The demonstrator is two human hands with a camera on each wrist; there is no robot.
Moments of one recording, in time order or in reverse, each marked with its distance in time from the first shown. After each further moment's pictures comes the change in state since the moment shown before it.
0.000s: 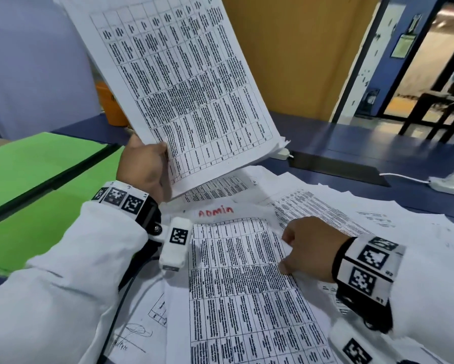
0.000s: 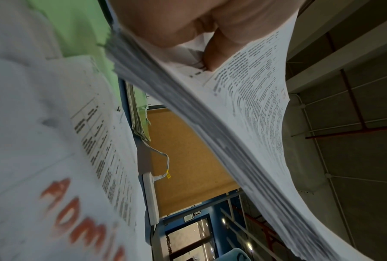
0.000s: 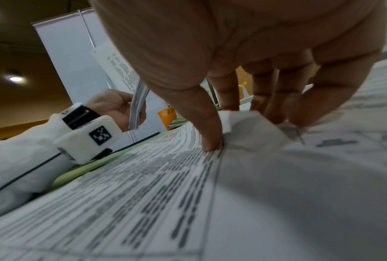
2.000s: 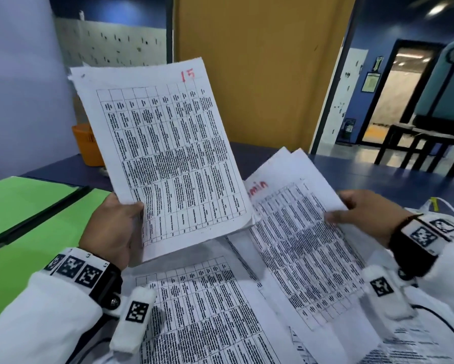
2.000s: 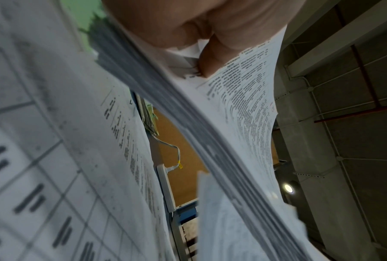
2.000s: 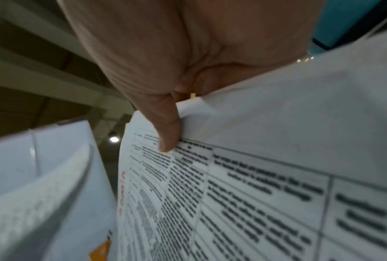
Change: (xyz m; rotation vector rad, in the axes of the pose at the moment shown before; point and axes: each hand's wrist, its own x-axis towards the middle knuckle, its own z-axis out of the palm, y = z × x) left_hand 0.004 -0.022 0.003 0.069 -0.095 -0.042; right_hand 0.080 0.168 -0.094 0.479 0.396 -0.094
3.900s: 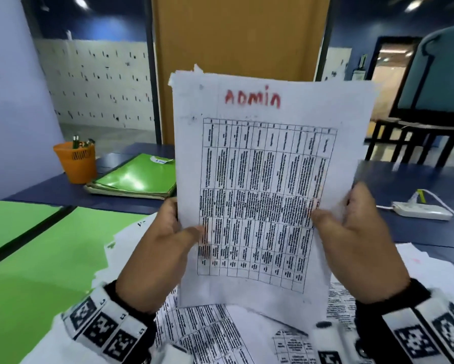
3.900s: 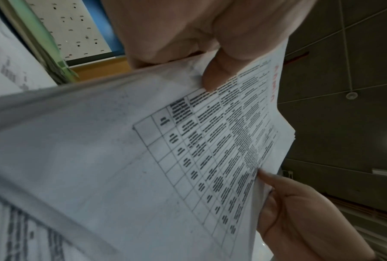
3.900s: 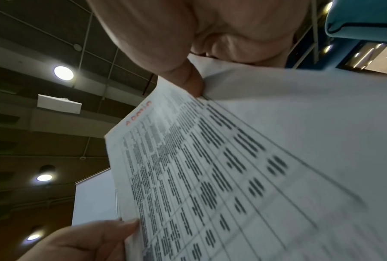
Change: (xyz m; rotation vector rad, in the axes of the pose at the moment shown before) left_hand -0.091 0.006 0.083 0.228 -0.407 0.172; right_hand -0.096 -0.067 0.034 0.488 0.552 -0.186
